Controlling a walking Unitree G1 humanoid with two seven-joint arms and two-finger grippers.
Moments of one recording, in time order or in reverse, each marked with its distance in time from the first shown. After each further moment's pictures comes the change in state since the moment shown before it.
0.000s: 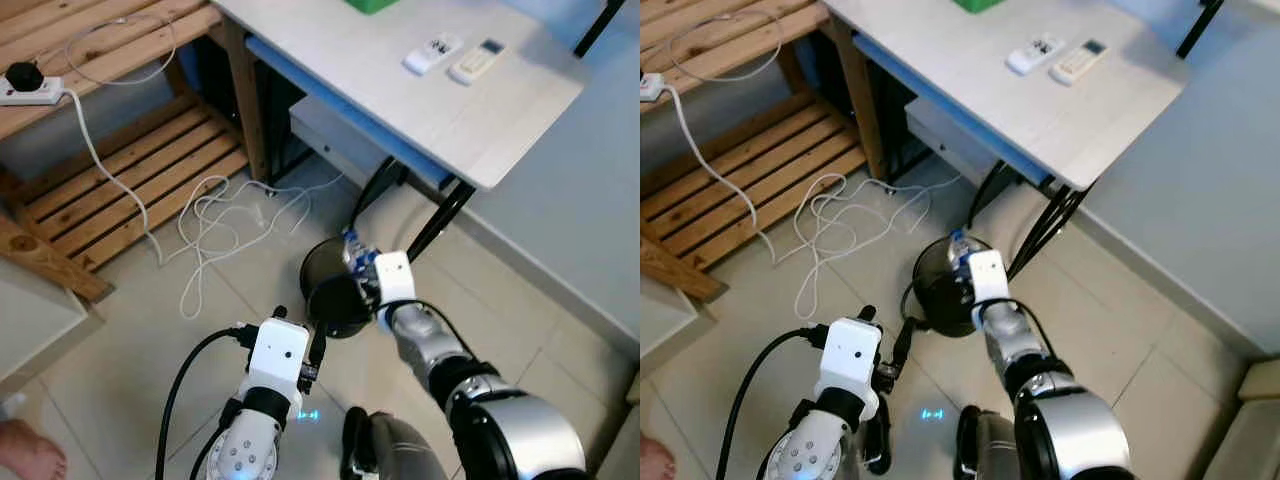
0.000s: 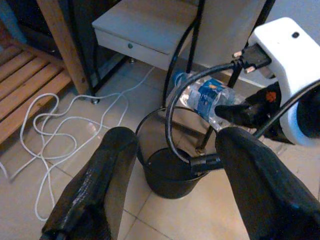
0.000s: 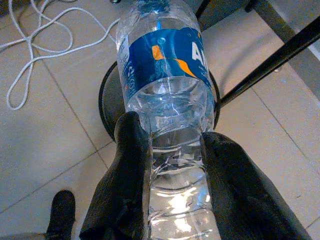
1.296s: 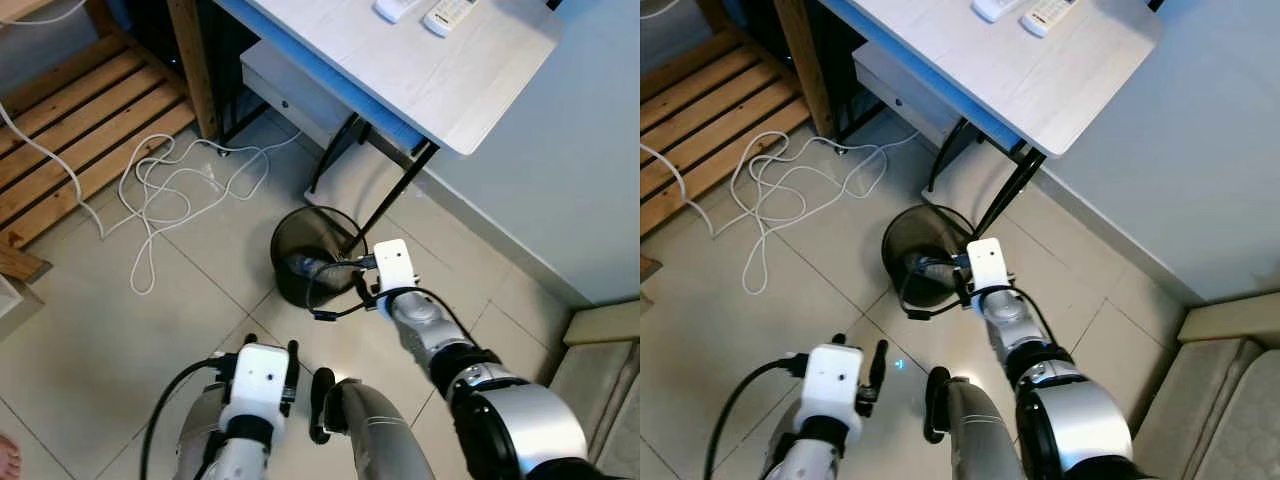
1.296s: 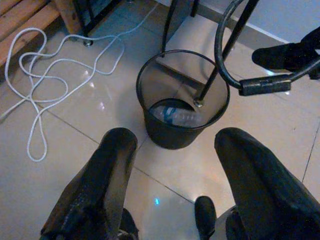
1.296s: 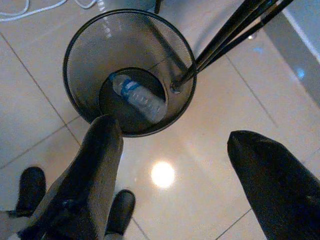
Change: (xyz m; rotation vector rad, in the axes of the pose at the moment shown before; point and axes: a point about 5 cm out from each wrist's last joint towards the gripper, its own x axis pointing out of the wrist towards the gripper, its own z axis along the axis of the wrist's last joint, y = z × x) left arm -0.013 0.005 -0.026 0.005 0.107 0.160; right arm 0.002 -0.003 0.015 -0.049 -0.031 0.046
